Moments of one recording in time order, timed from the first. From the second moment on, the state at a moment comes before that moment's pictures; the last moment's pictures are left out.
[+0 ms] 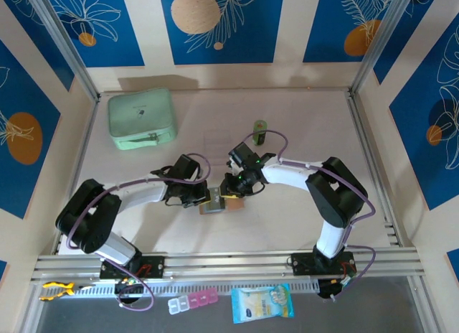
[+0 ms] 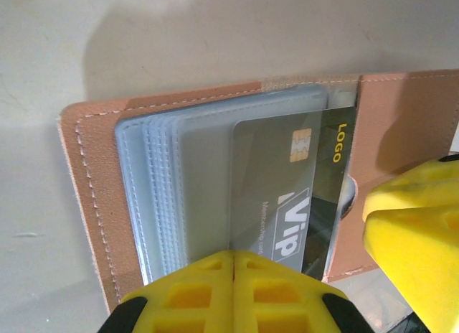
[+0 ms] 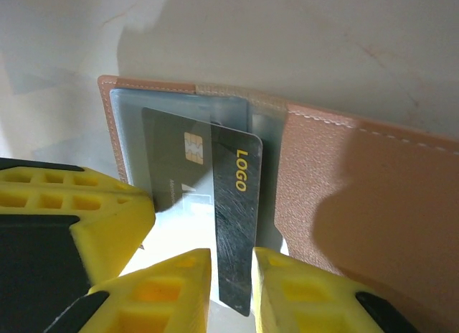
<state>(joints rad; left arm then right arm) -0.63 1.52 0.72 -0.30 0.38 -0.84 0.73 1.77 1.03 -0.43 -0.46 0.73</state>
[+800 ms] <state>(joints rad) -0.63 1.53 0.72 -0.30 0.38 -0.83 0.70 1.81 0.93 -0.21 -0.63 0.77</state>
